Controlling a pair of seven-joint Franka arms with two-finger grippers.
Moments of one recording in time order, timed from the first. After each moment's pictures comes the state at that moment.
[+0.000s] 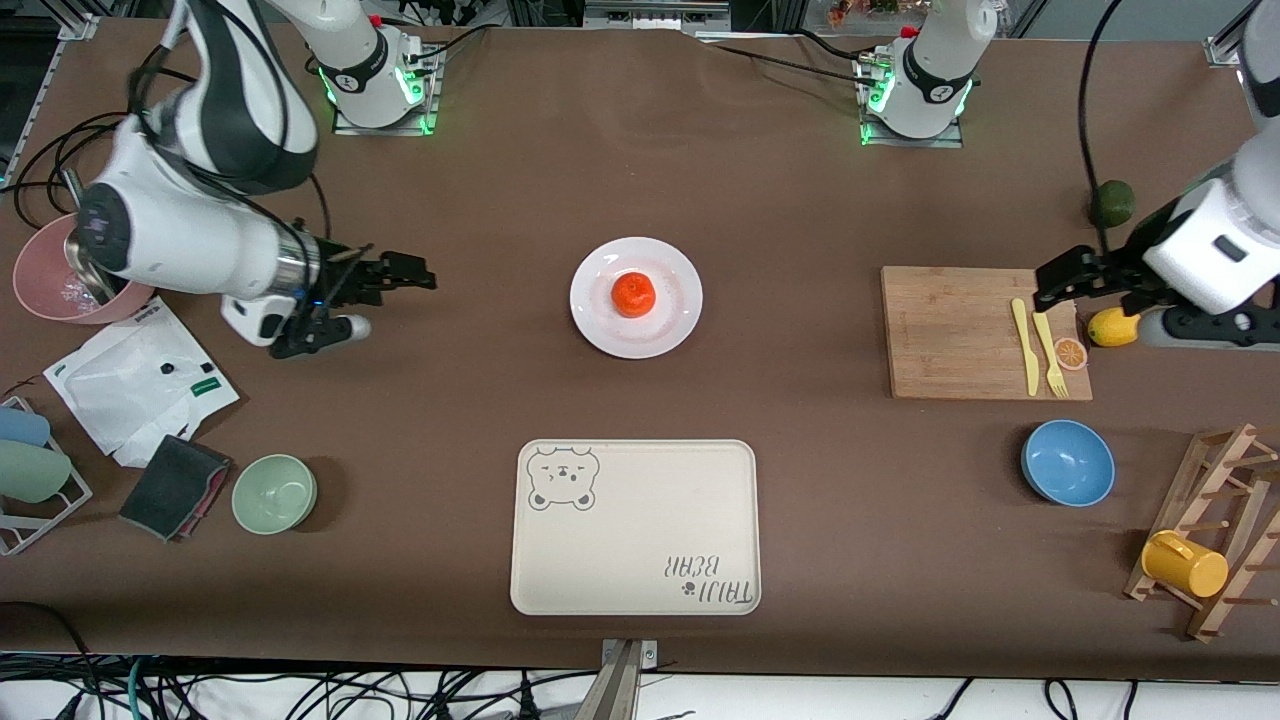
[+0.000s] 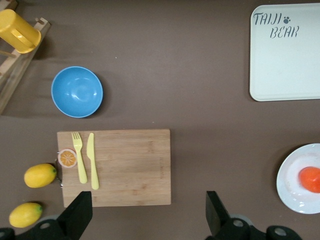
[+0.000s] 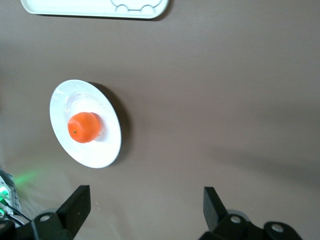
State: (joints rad) left arm 0.13 0.19 -0.22 -1.38 0.01 1.53 -0.05; right arm 0.08 0.19 0.18 -1.92 0.44 1.94 -0.08
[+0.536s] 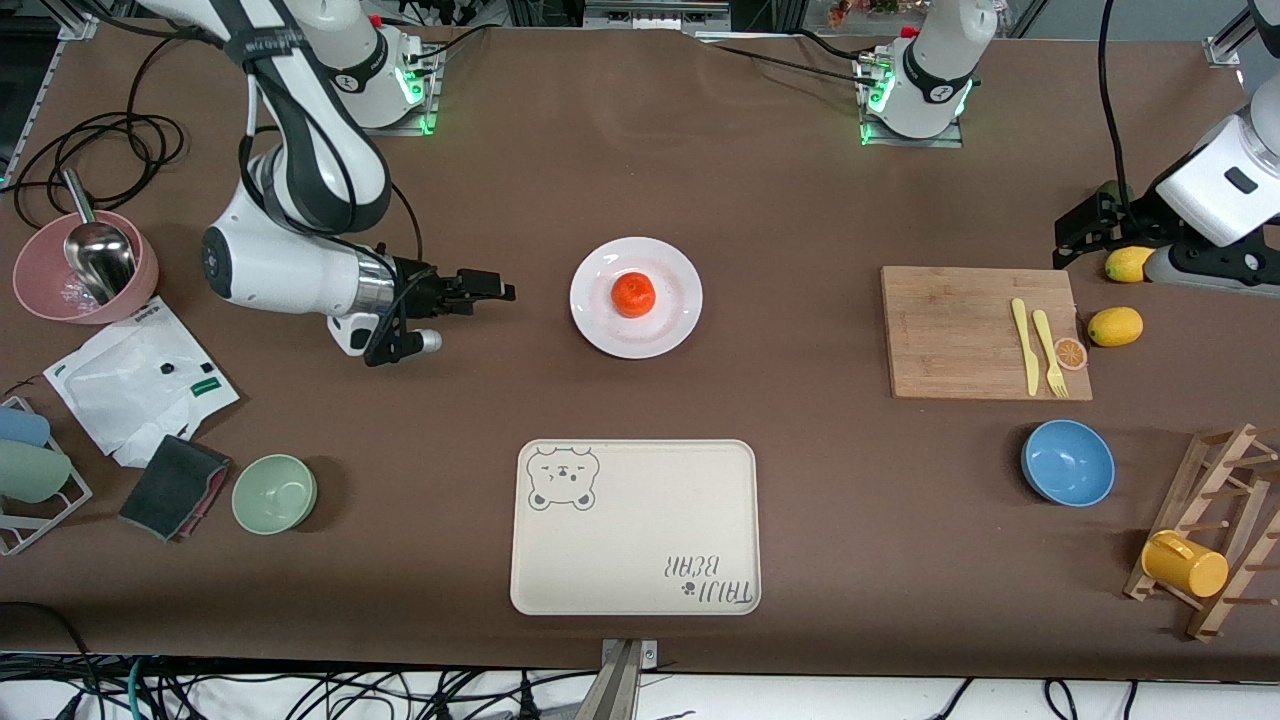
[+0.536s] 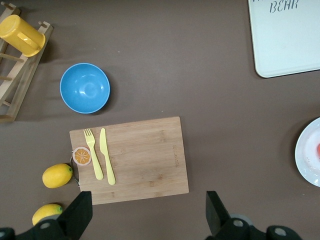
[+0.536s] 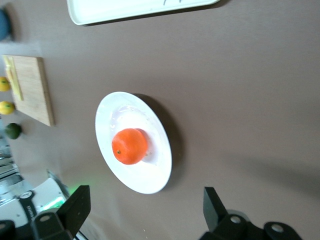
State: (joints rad) left arm -0.06 0.02 0.00 -1.61 0.00 1.61 0.07; right arm 0.08 0.30 0.25 -2.02 0.77 2.14 -0.25
